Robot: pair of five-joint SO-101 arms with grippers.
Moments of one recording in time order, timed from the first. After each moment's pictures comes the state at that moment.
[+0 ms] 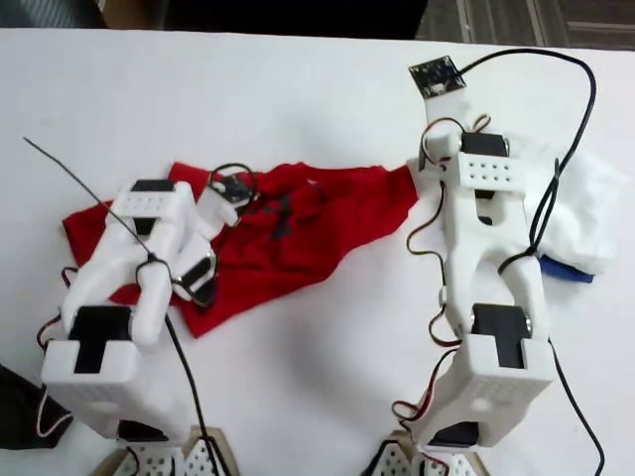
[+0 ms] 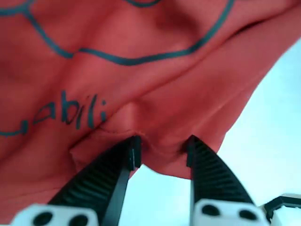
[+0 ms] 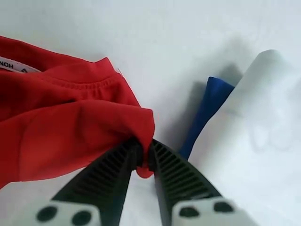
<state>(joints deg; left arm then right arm) -7.7 9.4 25.3 74.3 -39.3 -0.1 13.4 -1.1 60.8 23.7</state>
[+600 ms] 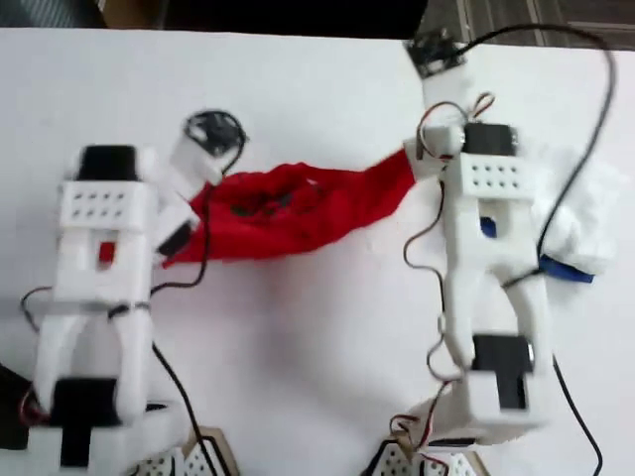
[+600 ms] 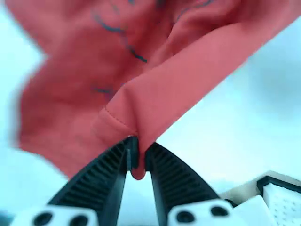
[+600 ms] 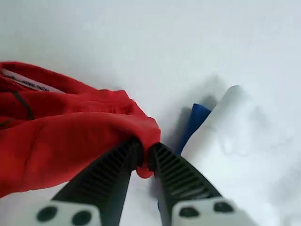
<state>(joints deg) -7.7 -13.6 4.5 98.3 -39.3 -2.5 0.7 -5.5 67.3 23.7</state>
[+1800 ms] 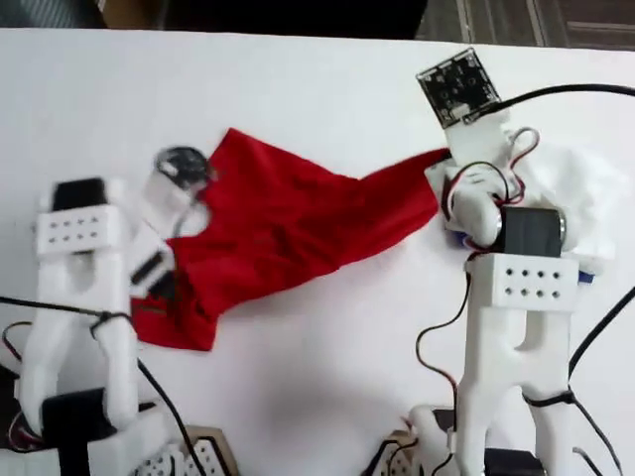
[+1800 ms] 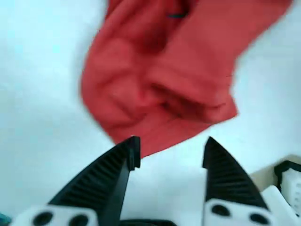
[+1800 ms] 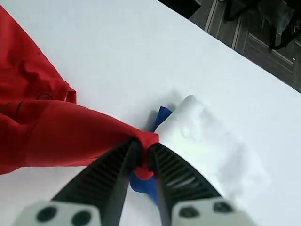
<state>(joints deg) -19.2 -14.7 22.1 87.4 -48.0 0.2 -29.2 15.2 64.7 32.5</state>
